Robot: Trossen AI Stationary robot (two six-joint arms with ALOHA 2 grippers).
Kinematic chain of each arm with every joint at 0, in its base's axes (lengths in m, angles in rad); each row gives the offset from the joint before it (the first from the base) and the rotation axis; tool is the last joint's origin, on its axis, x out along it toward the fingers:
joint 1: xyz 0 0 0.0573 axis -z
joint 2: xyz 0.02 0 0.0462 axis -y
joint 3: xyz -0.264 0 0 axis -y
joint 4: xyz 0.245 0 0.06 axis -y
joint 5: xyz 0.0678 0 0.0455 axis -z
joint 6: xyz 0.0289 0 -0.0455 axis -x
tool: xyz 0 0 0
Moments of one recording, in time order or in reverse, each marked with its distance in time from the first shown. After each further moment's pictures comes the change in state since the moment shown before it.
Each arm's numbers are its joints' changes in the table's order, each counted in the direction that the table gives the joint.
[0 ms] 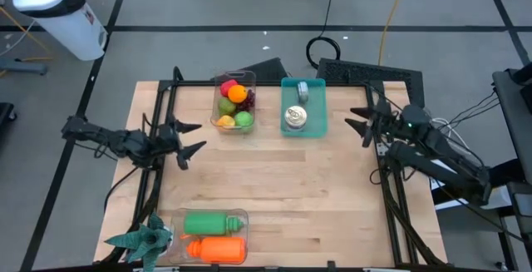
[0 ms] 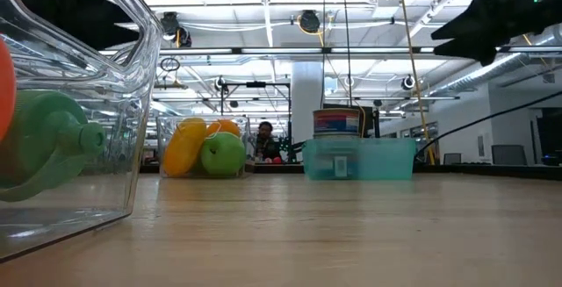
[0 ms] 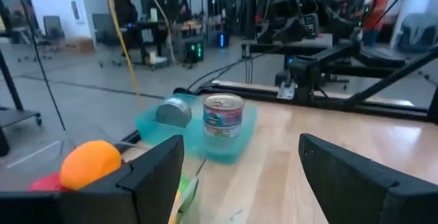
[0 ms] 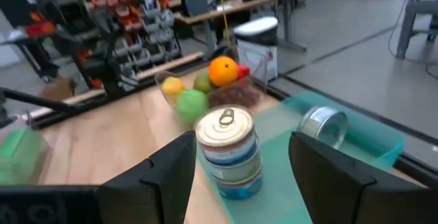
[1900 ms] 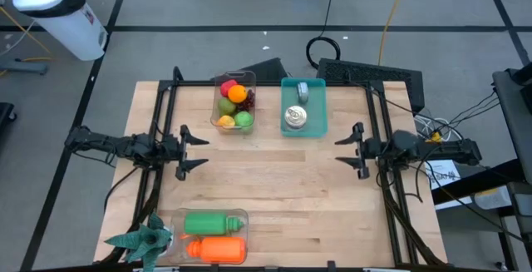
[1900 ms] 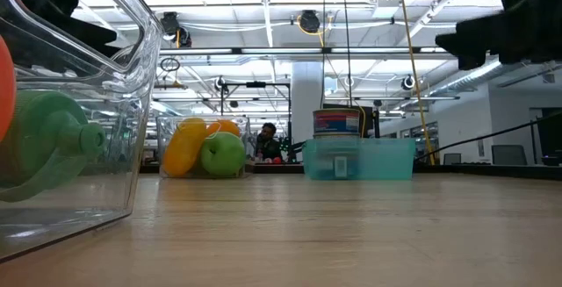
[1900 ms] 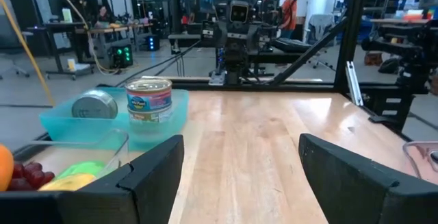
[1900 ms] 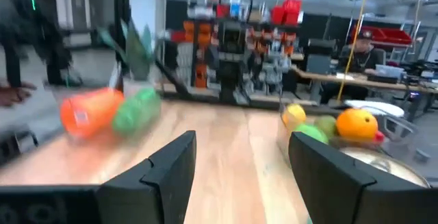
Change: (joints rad) left arm -0.116 0.171 -0.211 0.056 0.417 -0.019; right arm -0.654 0.171 -0.381 0.454 0.174 0.260
